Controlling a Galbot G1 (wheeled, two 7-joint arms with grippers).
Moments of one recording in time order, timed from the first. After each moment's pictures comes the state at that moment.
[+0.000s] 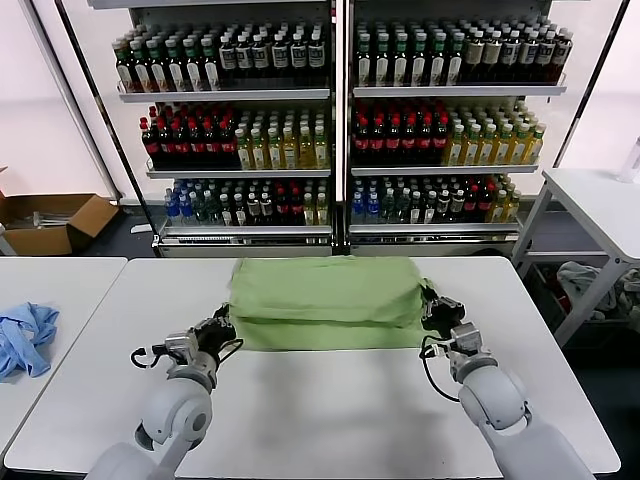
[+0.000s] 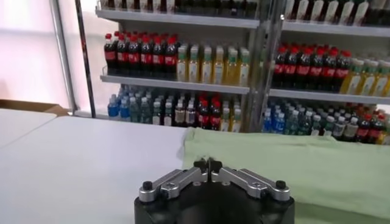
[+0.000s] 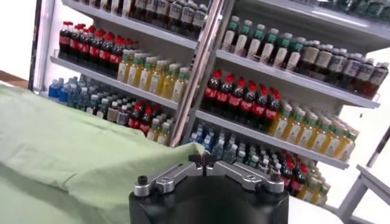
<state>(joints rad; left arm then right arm) 1.04 -1.07 -0.19 -1.88 -0.71 0.43 -0.54 -0.93 1.04 0.19 1.70 0.20 -0.33 0.10</state>
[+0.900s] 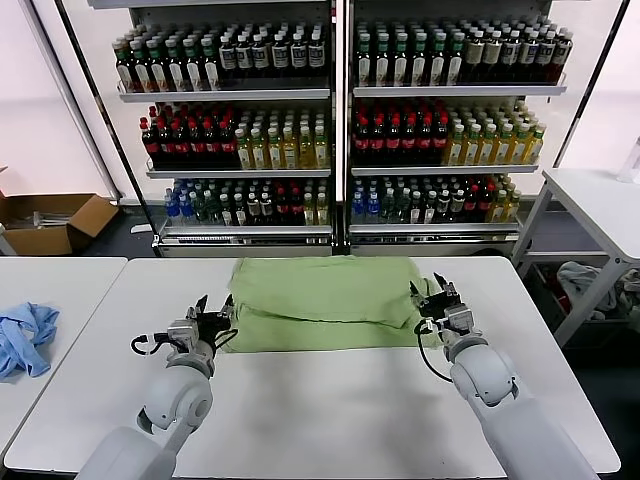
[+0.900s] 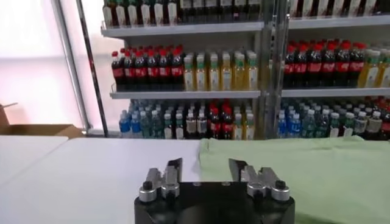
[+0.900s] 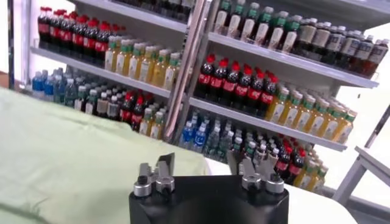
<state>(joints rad) 1.01 -1.04 -0.20 -1.86 -0.63 0.43 -0.52 -0.93 1.03 0.23 1.74 0.37 -0.39 0.15</state>
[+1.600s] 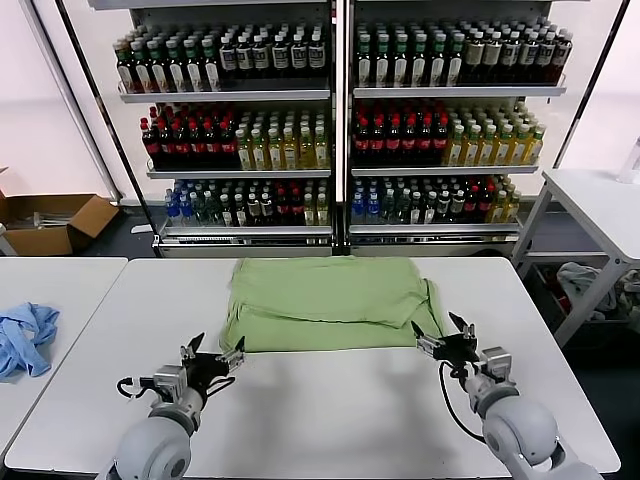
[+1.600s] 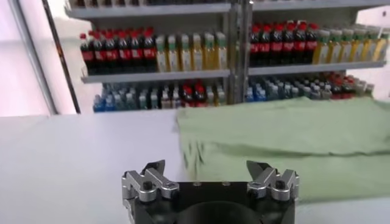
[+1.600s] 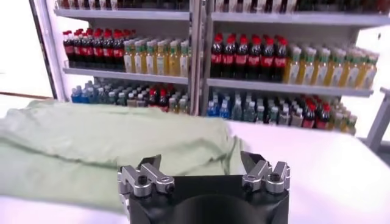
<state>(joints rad) 1.28 -0.97 -0.26 -1.99 -0.65 0.41 -0.38 -1.28 0.96 0.40 1.93 0.59 -0.34 0.12</state>
